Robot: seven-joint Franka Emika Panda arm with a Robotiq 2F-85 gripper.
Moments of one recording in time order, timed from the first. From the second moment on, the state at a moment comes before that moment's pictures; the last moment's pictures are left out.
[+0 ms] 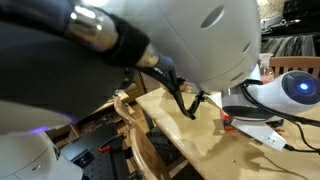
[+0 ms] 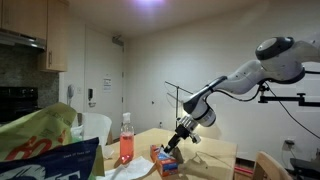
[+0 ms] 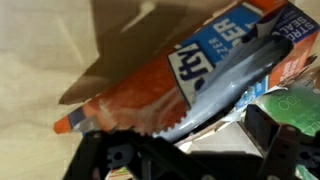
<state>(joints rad) -0.96 1.24 0.74 -1.64 0.16 2.81 -1.07</state>
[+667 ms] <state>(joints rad) -0.96 1.25 0.73 -1.61 0.16 2.79 -1.07</state>
